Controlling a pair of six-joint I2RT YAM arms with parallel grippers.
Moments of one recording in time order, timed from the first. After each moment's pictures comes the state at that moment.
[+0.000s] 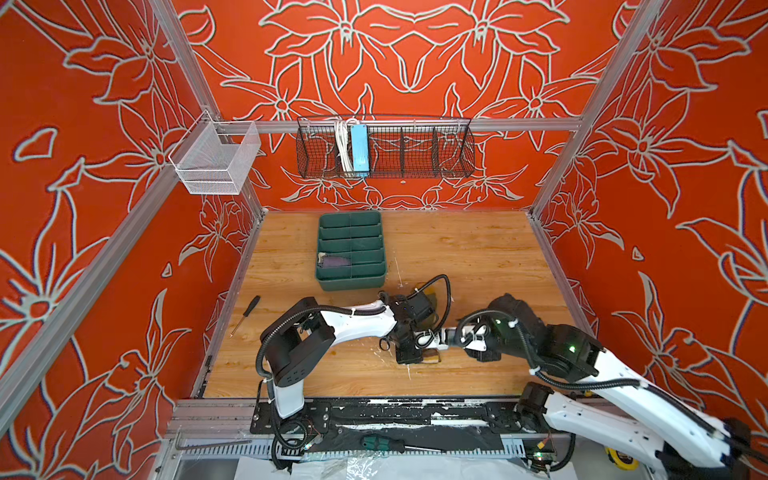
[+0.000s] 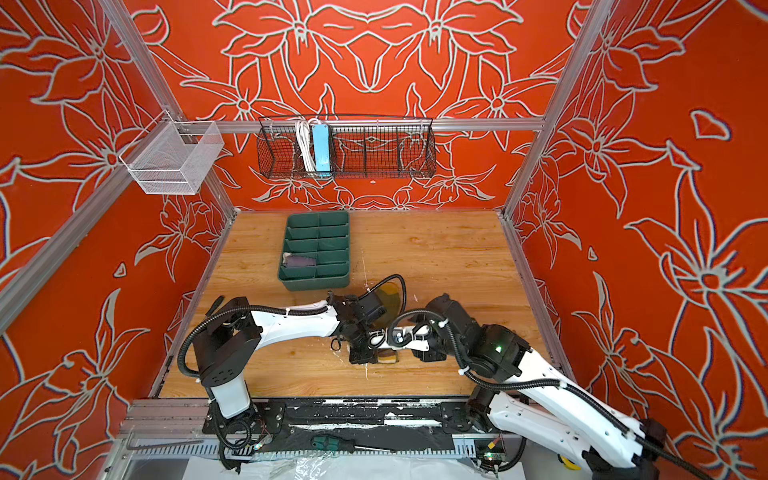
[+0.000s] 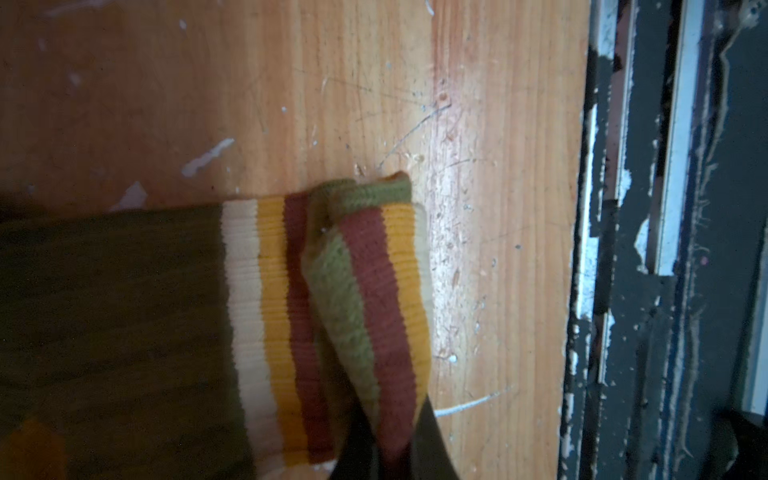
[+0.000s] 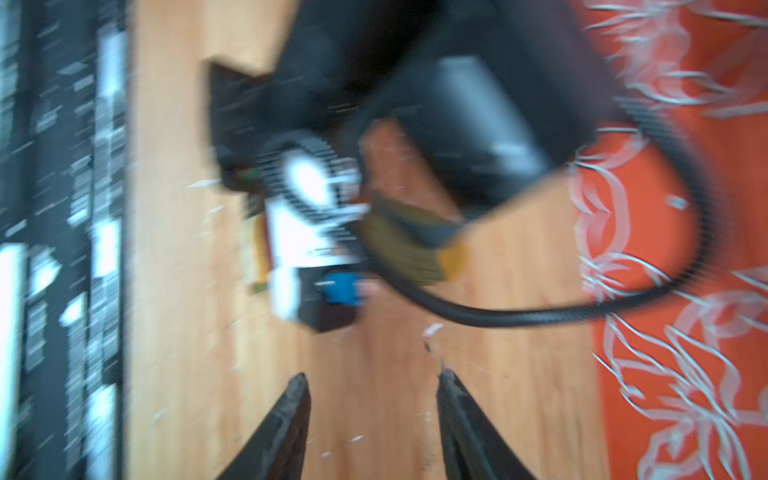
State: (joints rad) left arm -0.93 1.81 1.13 -0.66 0.37 0.48; right arm 0.93 0.78 0.84 -0.92 0.03 -0.77
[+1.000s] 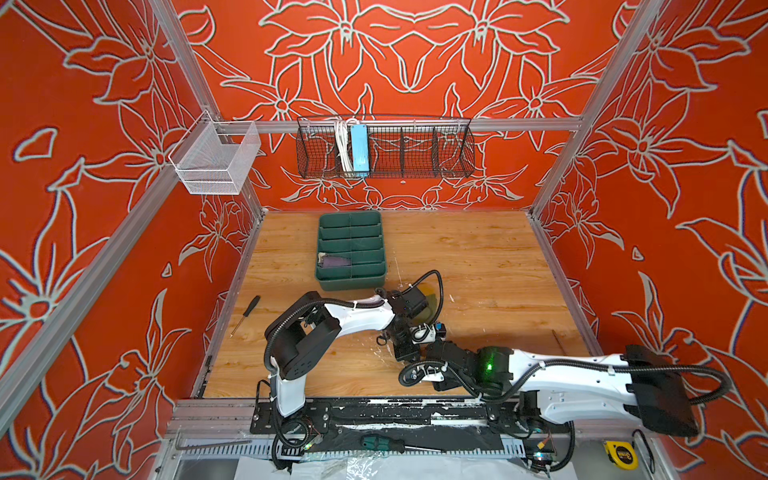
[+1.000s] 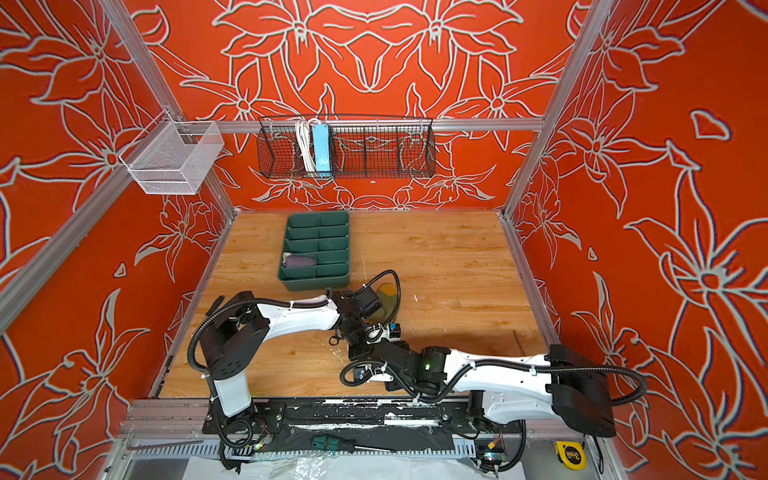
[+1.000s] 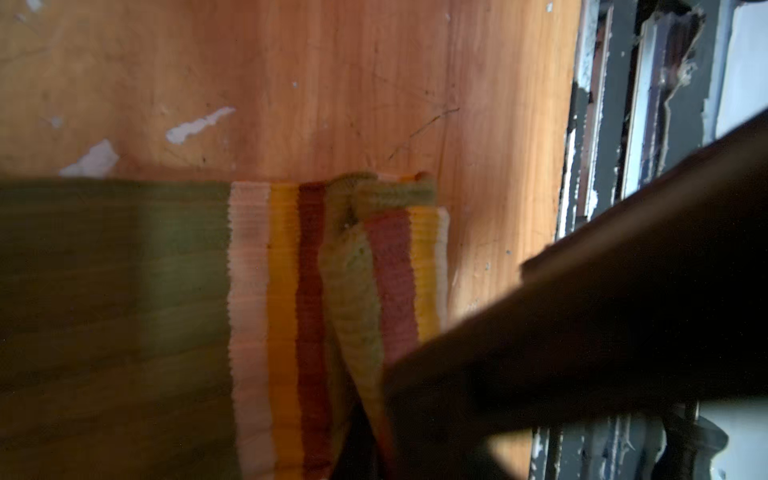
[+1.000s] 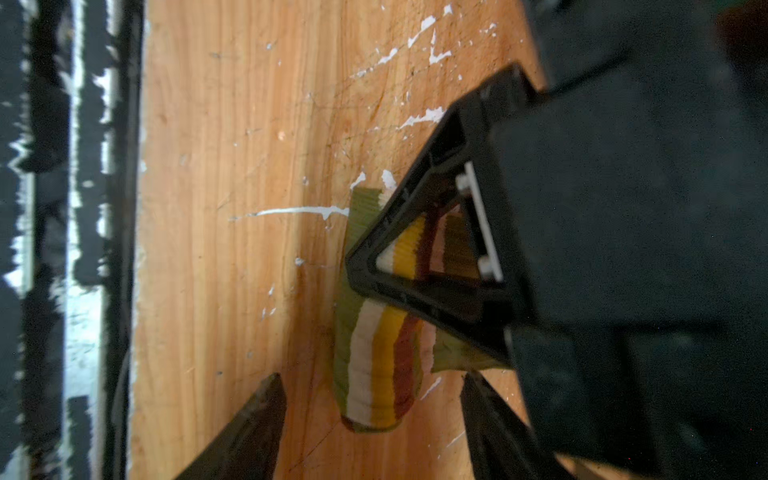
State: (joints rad) left arm -0.87 1.86 1.13 -0.67 0.51 0.44; right arm 1.24 1.18 0.57 -0.42 0.29 -0.58
